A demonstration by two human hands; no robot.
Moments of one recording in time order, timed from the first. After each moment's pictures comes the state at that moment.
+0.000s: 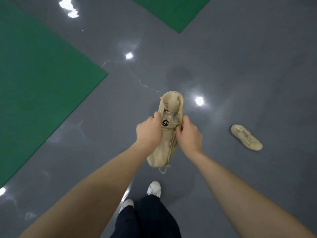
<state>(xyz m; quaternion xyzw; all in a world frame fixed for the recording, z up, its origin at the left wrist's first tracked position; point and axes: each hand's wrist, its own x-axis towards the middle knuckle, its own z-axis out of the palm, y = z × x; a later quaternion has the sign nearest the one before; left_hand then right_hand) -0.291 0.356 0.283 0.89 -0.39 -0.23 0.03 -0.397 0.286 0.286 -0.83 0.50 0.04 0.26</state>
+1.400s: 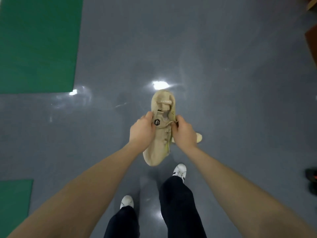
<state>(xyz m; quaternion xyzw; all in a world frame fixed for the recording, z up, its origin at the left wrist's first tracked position) -0.513 -0.094 0.361 0.72 -0.62 -0.31 0.09 -0.657 -0.096 0.331 -0.61 0.71 -0.11 0.33</state>
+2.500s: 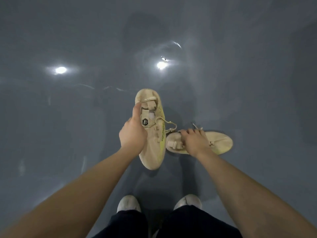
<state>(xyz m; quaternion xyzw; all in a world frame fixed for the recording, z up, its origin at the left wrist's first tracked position) -0.565 -0.176 -0.128 0.79 -0.51 -0.34 0.04 -0.766 -0.166 -0.205 -0.72 0.57 0.30 0.25</state>
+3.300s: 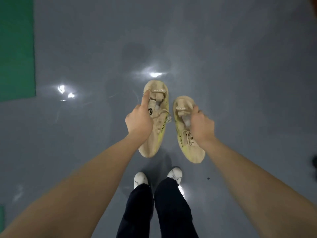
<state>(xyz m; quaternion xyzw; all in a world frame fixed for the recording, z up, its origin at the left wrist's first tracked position) -0.605 -0.199 0.255 0.74 -0.62 -0.28 0.02 -0.783 -0.181 0.222 -0.63 0.74 0.14 0.19</state>
